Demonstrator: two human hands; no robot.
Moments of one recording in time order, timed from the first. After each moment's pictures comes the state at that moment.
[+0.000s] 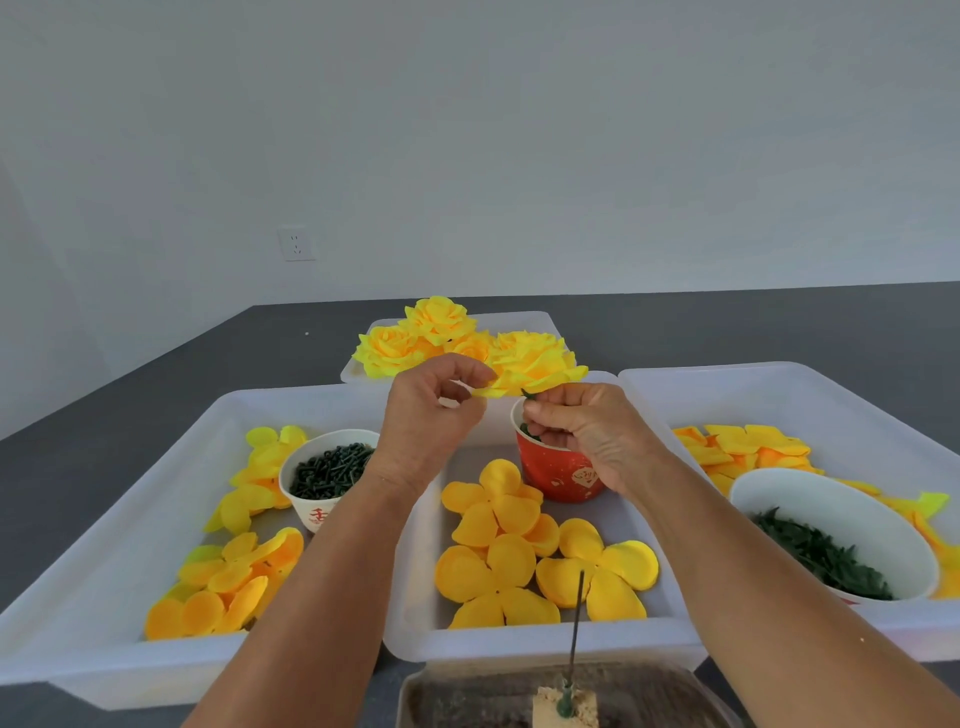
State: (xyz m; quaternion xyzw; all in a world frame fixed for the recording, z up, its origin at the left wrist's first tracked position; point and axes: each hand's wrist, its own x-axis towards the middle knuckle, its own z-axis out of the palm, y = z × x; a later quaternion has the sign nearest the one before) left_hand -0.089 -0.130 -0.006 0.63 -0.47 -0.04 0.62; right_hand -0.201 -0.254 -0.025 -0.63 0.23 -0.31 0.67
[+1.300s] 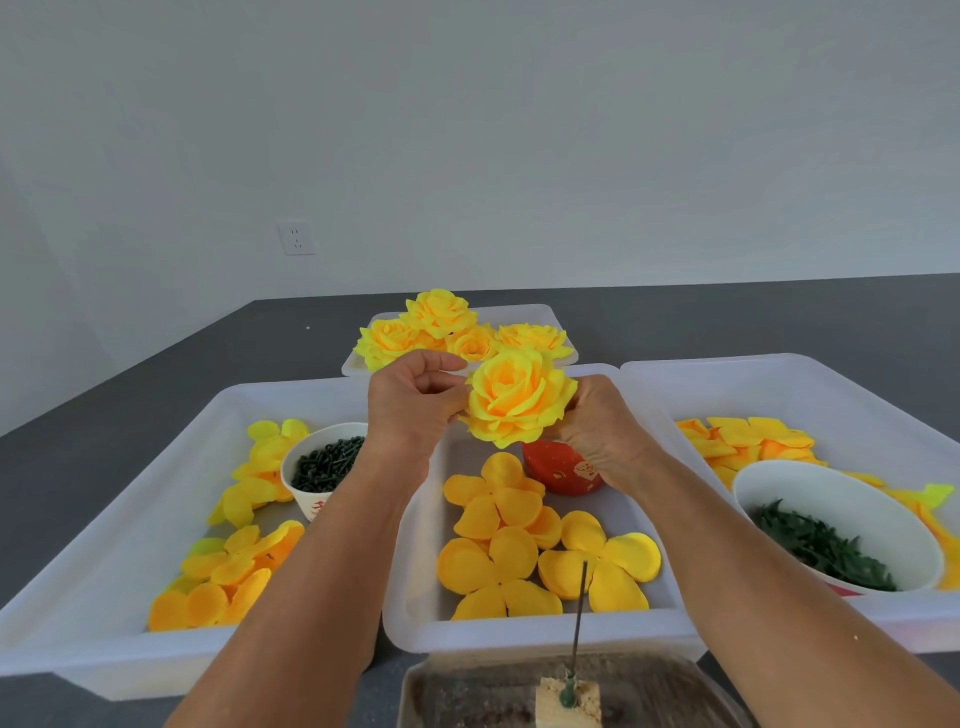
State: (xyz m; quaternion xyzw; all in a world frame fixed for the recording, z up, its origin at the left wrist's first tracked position) left_hand -0.084 -0.130 -0.006 0.62 -0.34 -0.11 0.70; right_hand -0.198 -0.256 -0.032 -0.80 0.24 -0.33 0.44
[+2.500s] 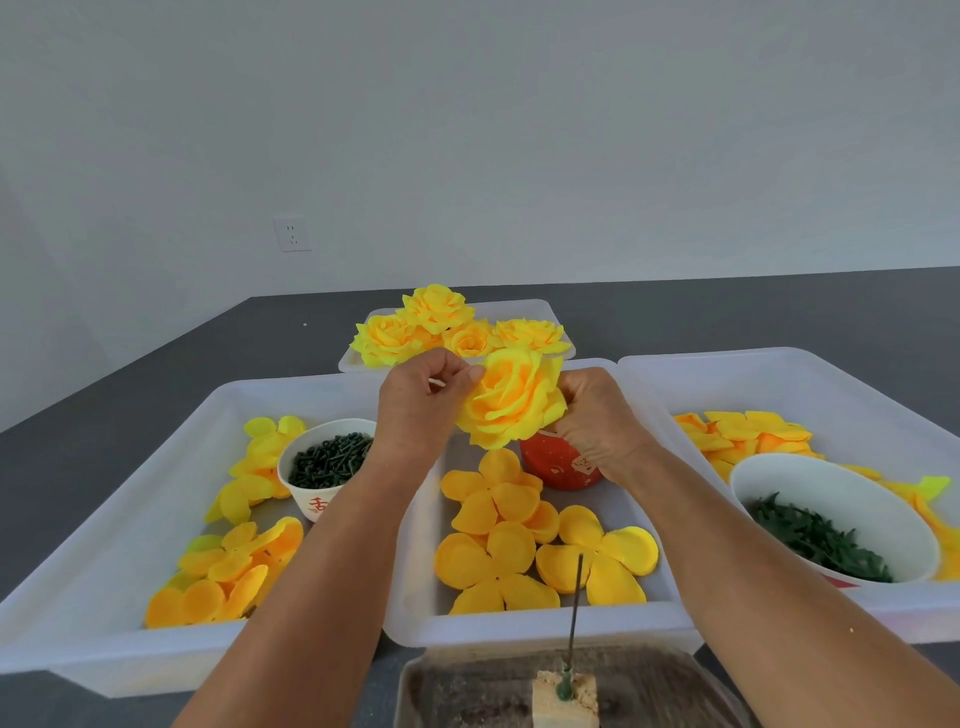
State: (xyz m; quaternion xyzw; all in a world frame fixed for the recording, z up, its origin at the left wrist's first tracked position) left_hand -0.083 -0.136 -0.013 0.69 -0.41 -0.01 0.60; right_hand -0.197 -0.258 -0.033 -0.82 0.21 -0.35 0.39
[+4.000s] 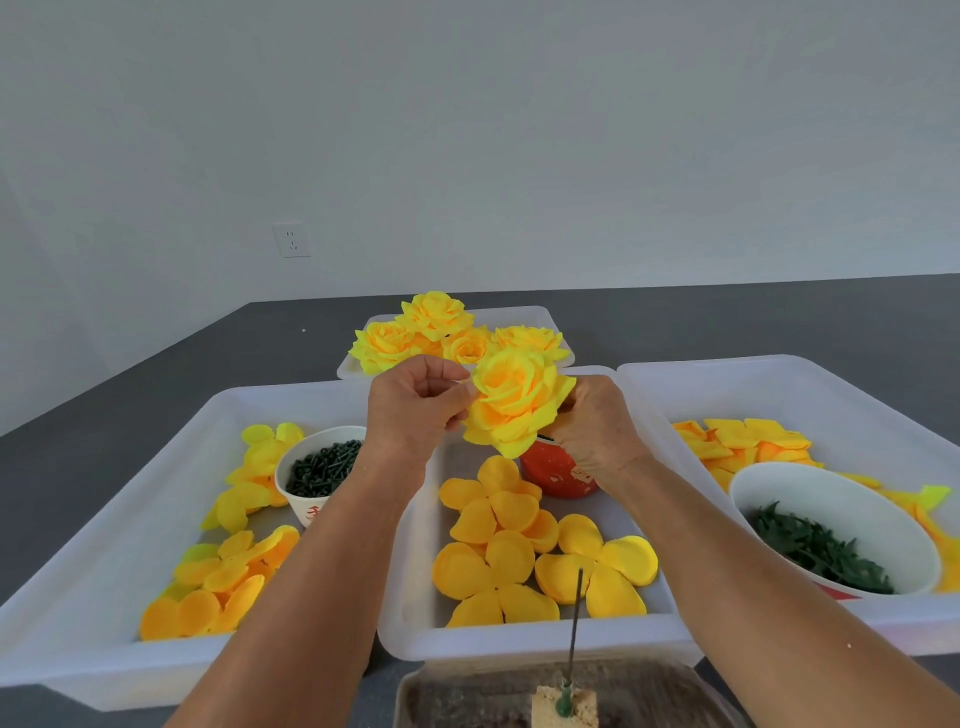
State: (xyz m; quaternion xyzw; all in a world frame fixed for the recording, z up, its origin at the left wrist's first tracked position) left_hand -0.086 -0.130 -0.007 0.62 -0.35 -0.14 0.69; right_hand -0.194 -0.258 -0.036 -0.82 0.23 -0.39 0.35
